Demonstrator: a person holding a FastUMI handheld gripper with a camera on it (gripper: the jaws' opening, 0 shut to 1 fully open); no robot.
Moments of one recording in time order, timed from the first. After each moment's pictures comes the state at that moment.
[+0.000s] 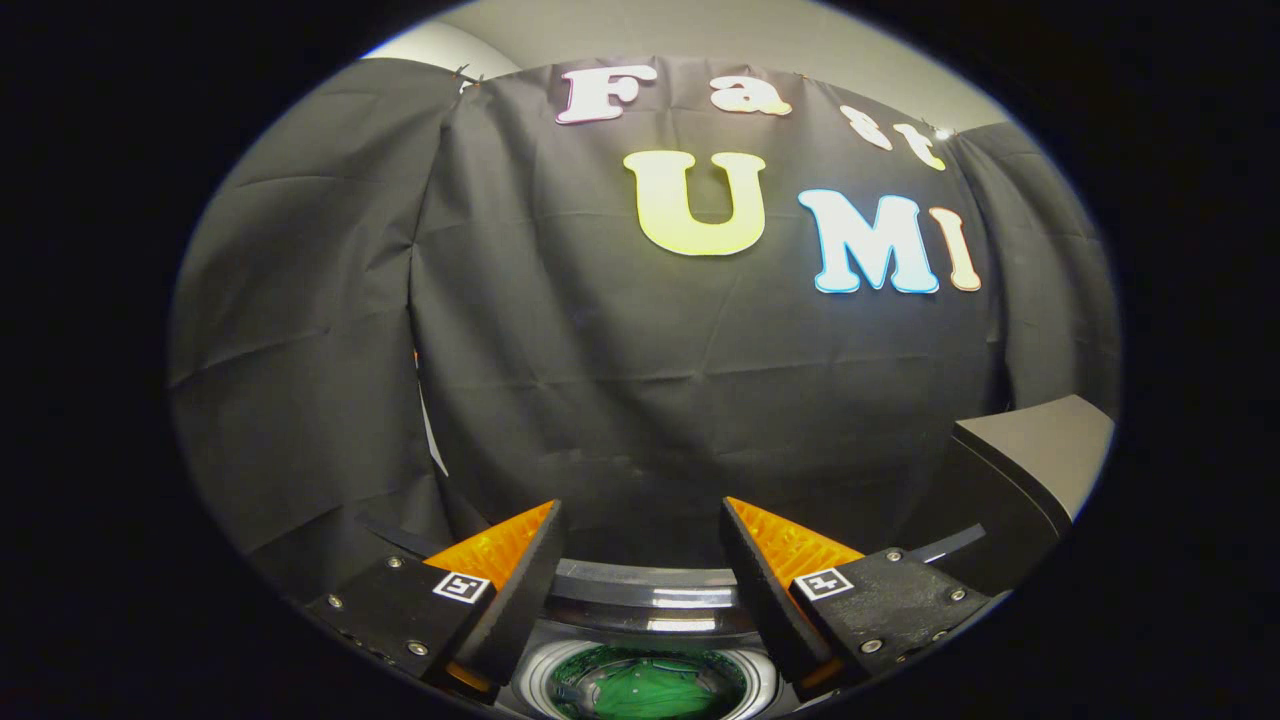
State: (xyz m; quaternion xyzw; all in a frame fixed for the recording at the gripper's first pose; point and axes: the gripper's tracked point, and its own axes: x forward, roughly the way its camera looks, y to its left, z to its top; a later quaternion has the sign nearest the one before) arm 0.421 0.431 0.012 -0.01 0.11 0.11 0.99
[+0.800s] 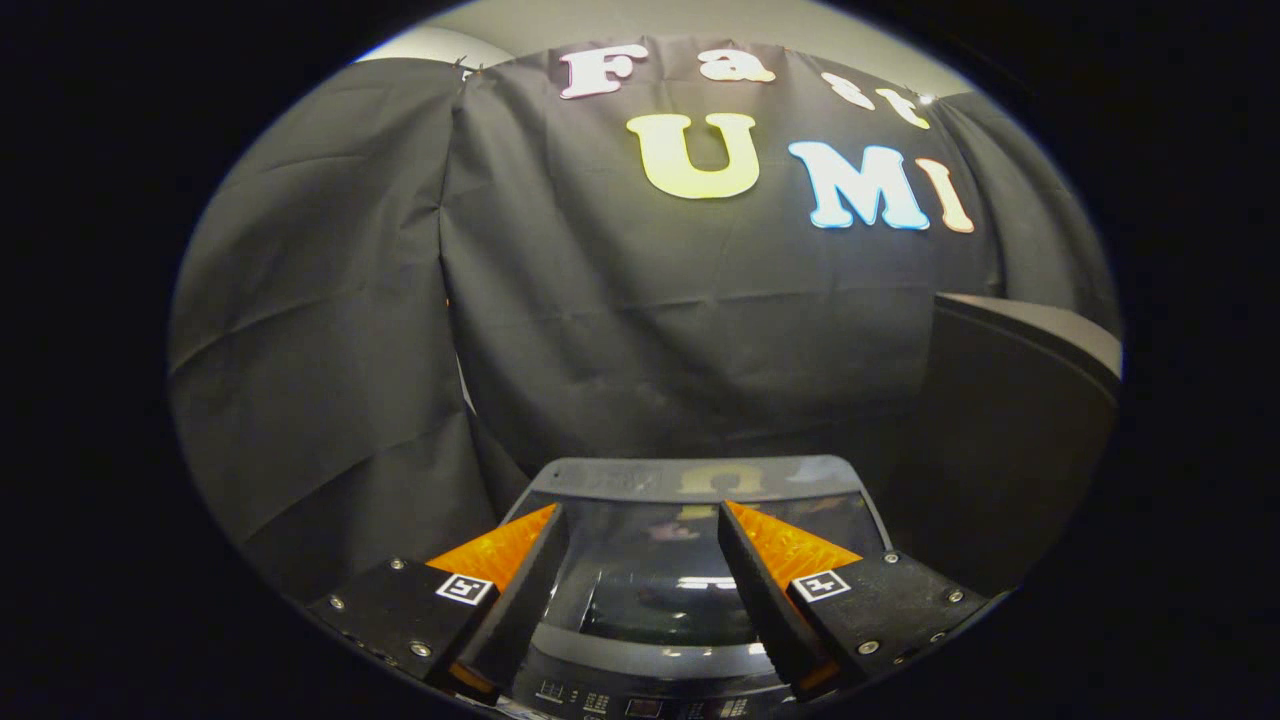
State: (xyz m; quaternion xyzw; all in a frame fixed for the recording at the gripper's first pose) arm 0.334 0.424 -0.095 0.01 0.17 0.13 0.98
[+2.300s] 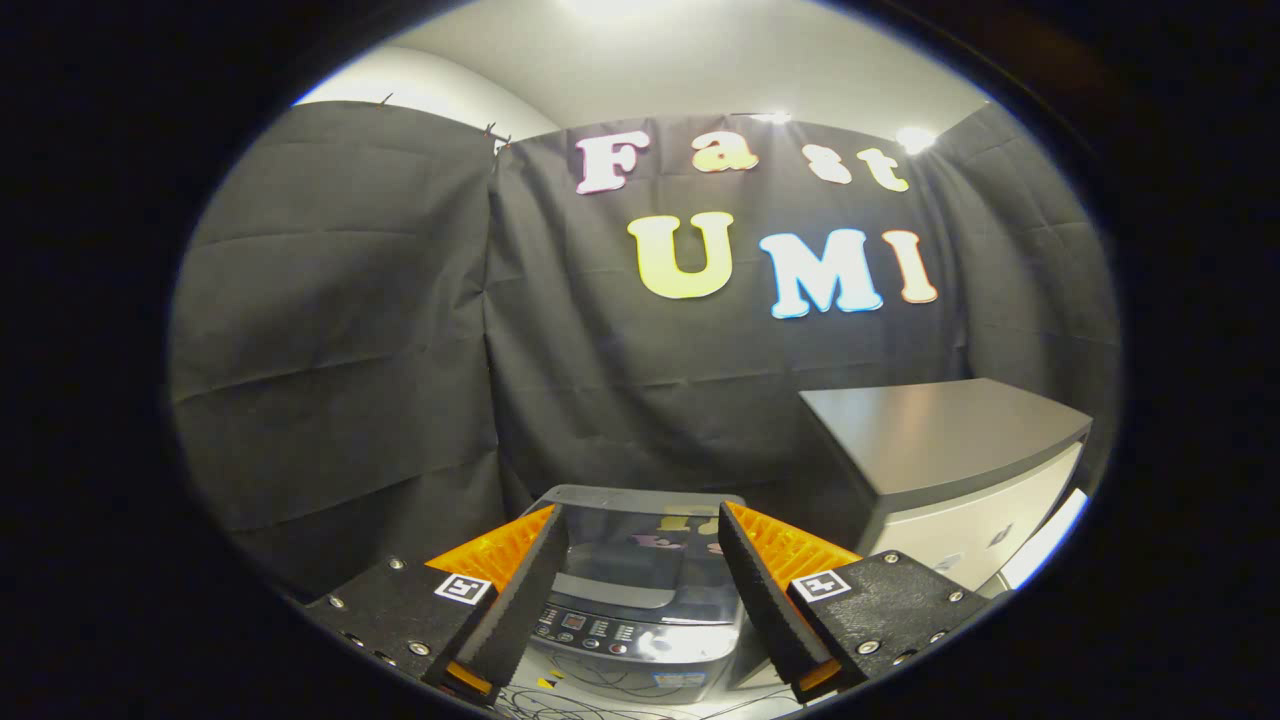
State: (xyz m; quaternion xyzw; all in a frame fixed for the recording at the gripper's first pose) arm 0.155 0.259 0.043 0.02 0.05 0.15 0.99
